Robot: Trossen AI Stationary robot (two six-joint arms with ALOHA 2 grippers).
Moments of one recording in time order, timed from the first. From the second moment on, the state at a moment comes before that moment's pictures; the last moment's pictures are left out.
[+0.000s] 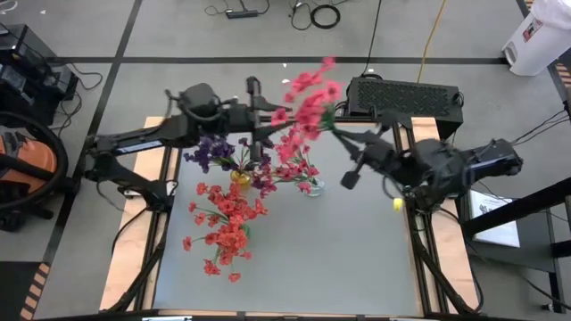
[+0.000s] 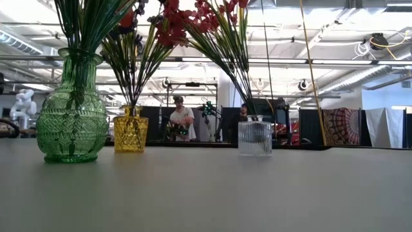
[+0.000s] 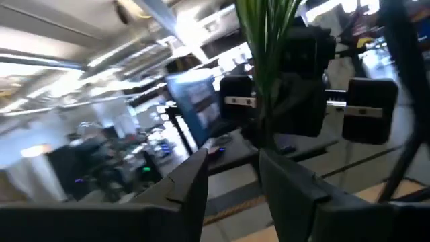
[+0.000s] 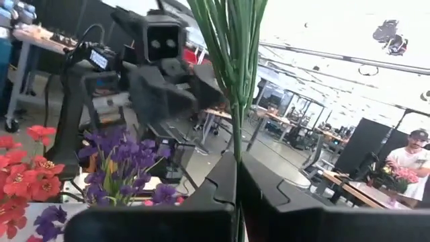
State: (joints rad) left arm 0.25 1.41 1.42 0.22 0.33 0.41; right arm 0.28 1.17 1.26 0.12 0.79 -0.51
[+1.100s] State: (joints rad) left arm 0.25 0.52 1.40 -1.02 -0.03 0.14; right arm 0.35 0.51 0.36 0.52 0.70 -0.30
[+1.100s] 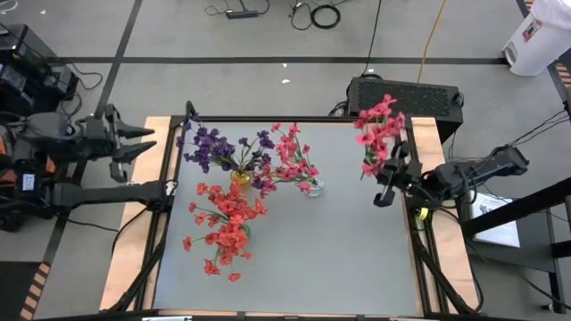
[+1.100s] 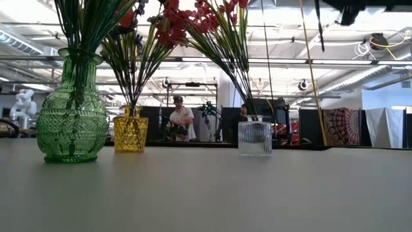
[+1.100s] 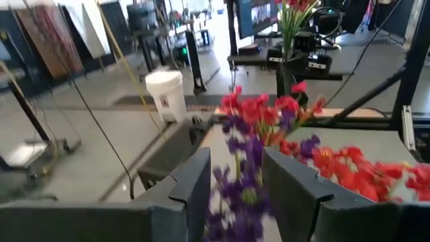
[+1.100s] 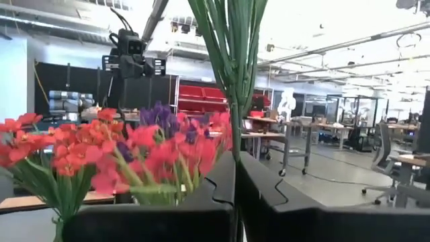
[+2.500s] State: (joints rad) left arm 0.25 0.36 0.83 -0.98 0.30 -0.02; right arm 0.08 1.17 0.22 1.24 0.36 -0.07
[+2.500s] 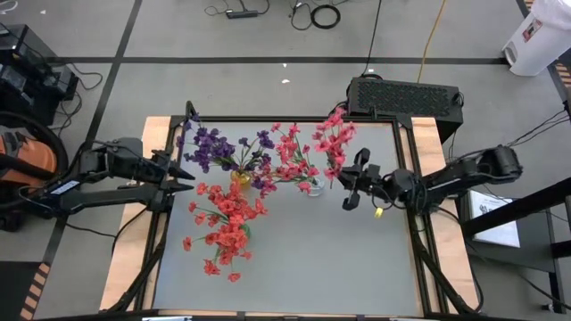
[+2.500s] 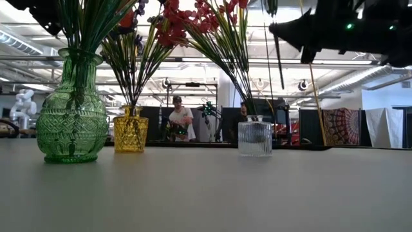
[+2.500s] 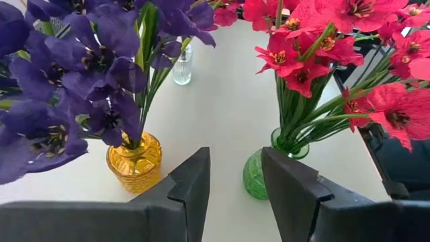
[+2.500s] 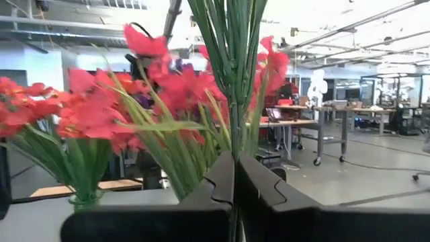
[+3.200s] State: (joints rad) left arm 0.25 0.36 0.83 -0.98 0.29 -0.02; right arm -0.06 1.41 0.31 1.28 0.28 0.01
